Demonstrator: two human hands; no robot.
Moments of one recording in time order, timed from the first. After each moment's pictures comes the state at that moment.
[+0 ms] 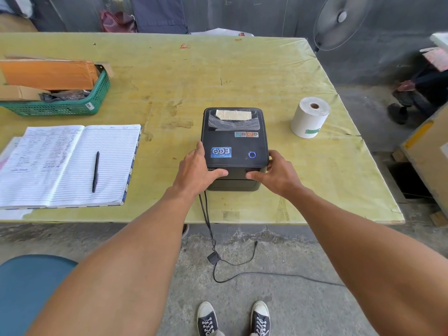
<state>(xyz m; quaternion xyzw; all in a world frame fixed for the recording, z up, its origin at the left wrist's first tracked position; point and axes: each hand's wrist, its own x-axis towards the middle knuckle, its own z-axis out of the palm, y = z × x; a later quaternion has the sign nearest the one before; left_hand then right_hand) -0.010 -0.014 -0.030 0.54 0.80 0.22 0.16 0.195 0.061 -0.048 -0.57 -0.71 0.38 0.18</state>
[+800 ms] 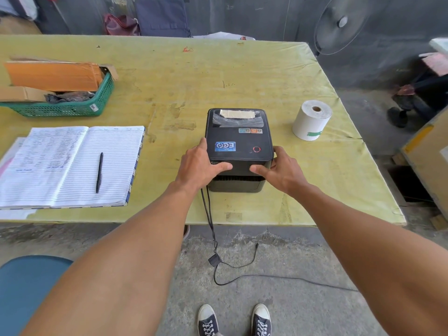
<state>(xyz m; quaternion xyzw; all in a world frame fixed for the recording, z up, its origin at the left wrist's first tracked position) -0.013 -0.012 -0.013 0.54 0.78 0.27 0.15 0.194 0.062 -0.034 -0.56 -0.73 0.35 0.18</state>
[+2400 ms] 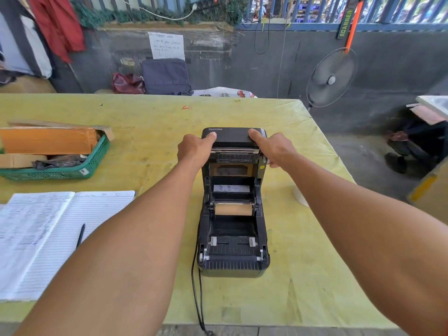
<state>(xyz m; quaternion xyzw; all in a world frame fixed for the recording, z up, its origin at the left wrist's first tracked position) -0.070 0.191 0.075 0.35 0.80 0.43 0.24 0.114 0.255 0.086 -0.62 -0.68 0.33 0.20</state>
